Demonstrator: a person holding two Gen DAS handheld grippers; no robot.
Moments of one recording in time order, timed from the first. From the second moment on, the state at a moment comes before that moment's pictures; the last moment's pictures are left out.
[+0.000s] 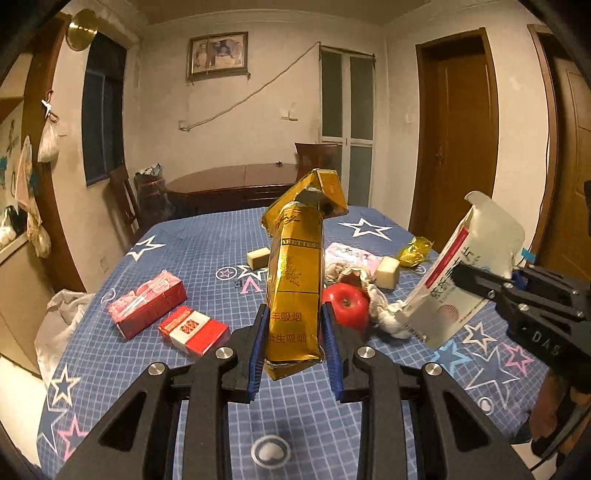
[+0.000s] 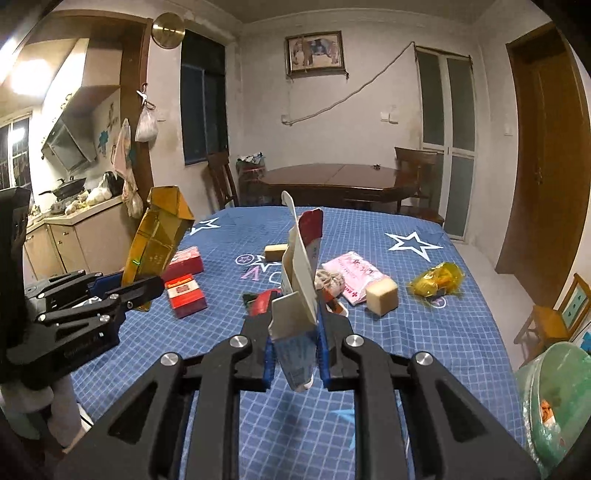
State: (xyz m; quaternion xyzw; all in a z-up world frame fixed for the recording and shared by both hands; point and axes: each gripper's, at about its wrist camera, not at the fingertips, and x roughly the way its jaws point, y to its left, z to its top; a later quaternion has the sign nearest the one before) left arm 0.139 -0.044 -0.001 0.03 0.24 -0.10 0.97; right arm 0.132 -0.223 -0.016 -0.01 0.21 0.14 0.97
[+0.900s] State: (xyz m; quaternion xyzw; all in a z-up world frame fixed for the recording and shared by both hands) left arm 0.106 -0.095 0.024 0.03 0.20 -0.12 0.97; right arm 0.088 -0.259 -0.003 0.00 0.17 0.09 0.98
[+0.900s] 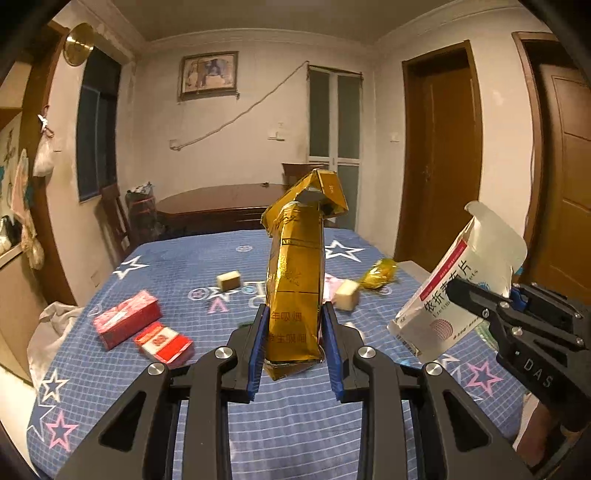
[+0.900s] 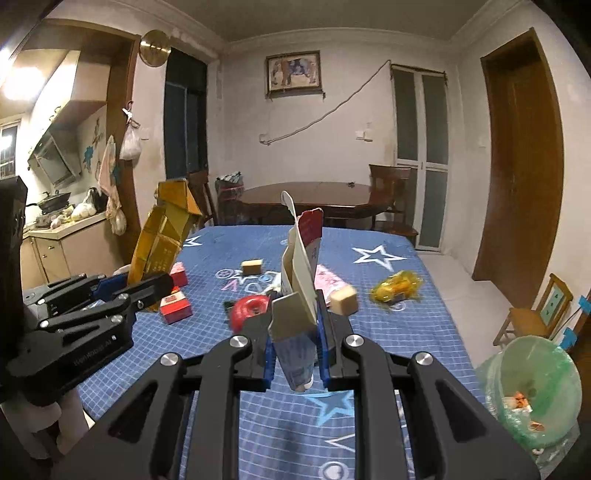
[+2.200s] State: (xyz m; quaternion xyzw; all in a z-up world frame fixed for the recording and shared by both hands) left arm 0.184 -0.474 -0.028 0.09 0.30 -0.40 0.86; right arm 0.076 -0.559 -0.040 0.07 0.31 -0.14 0.94
